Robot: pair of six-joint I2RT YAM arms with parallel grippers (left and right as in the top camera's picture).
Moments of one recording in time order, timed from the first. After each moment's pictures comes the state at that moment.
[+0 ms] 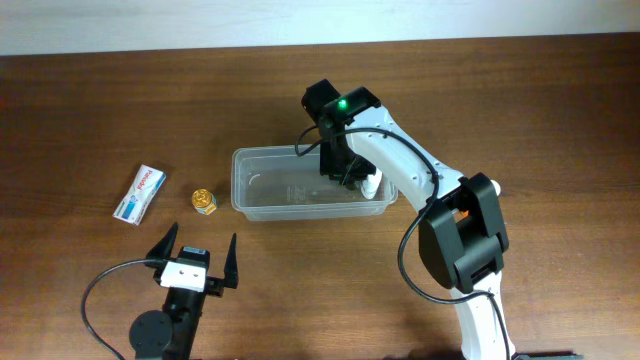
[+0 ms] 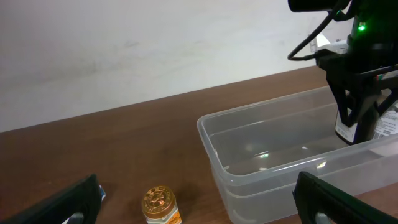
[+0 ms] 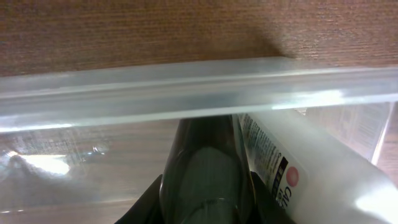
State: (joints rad) left arm 0.01 0.01 0.01 -0.06 0.20 0.14; right arm 0.53 2.23 1.93 -1.24 0.08 0.60
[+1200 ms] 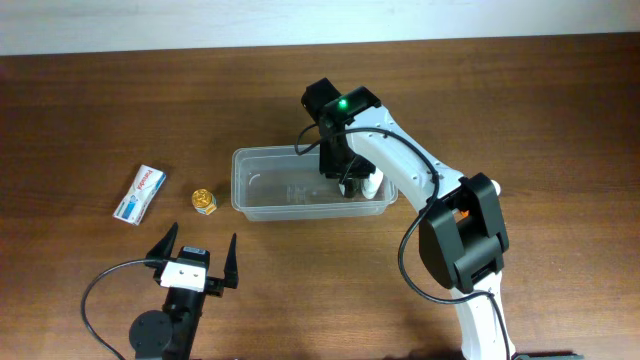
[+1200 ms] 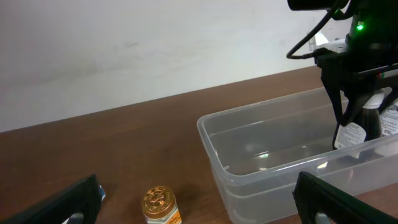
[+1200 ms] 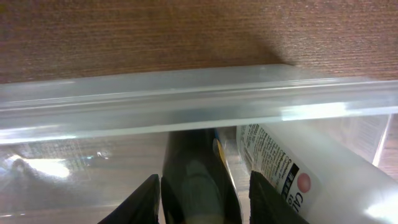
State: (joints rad) left arm 0.01 0.01 0.01 -0.06 0.20 0.14; right arm 0.52 2.23 1.93 -1.22 0.08 0.60
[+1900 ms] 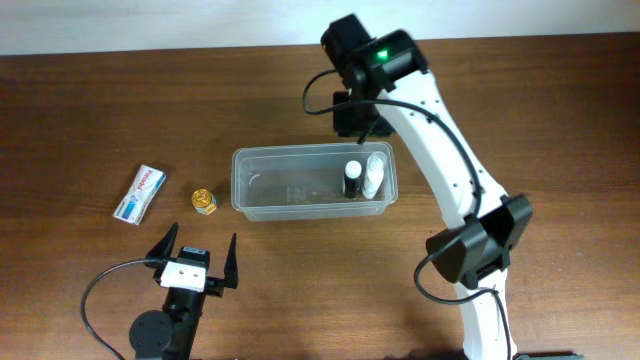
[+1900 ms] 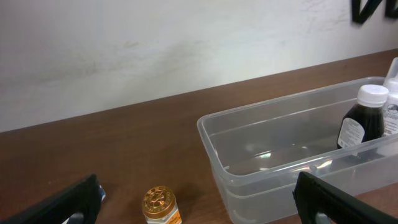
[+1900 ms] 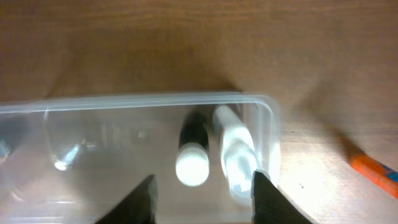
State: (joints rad) left arm 0.01 0.01 0.01 -0.06 0.20 0.14; right arm 0.47 2.23 2.48 -1.62 0.08 0.50
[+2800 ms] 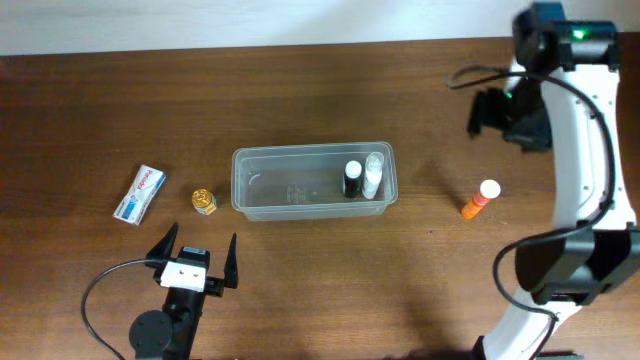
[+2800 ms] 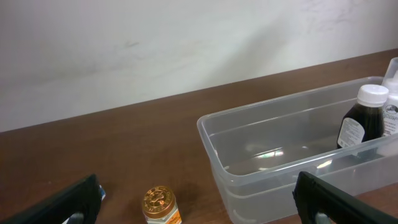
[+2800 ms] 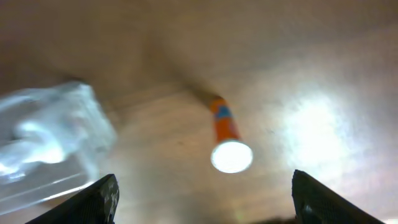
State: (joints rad) left arm 0.01 0.01 0.01 -0.06 0.20 0.14; right arm -0.09 1.98 2.13 -1.69 0.00 0.27
